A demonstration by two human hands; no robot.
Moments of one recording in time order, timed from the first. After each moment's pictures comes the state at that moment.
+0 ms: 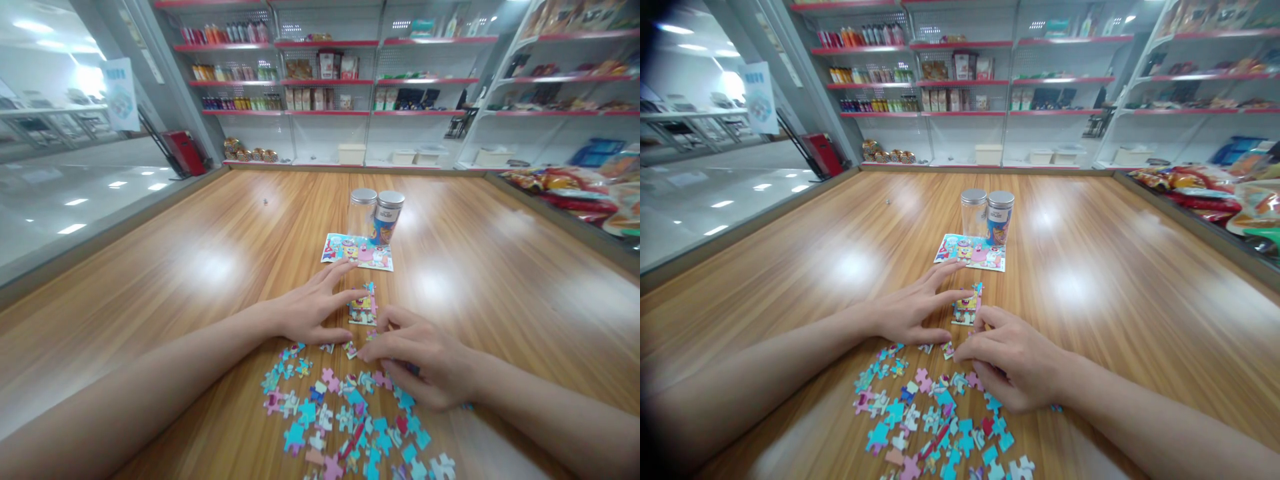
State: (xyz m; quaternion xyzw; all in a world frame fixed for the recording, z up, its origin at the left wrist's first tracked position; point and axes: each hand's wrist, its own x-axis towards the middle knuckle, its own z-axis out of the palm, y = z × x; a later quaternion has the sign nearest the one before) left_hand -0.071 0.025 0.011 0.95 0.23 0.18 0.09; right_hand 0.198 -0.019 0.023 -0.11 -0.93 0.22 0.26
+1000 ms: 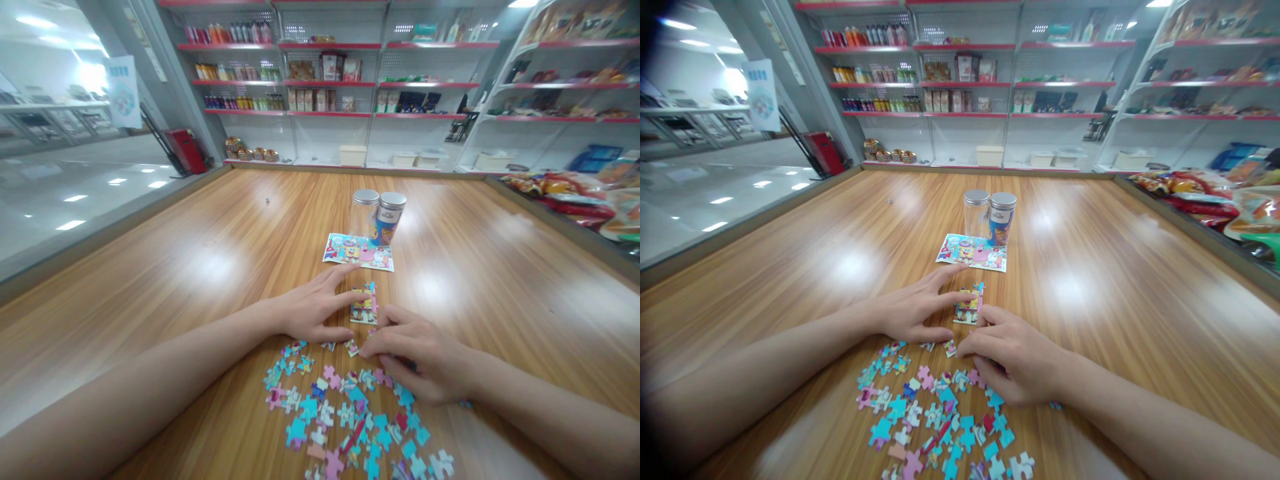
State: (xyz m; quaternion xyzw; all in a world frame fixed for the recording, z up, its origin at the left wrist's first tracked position) left_hand -0.070 0.025 0.011 0.96 0.22 0.16 0.10; right_hand 0.195 -0.018 0.026 -0.12 -0.93 0.24 0.24
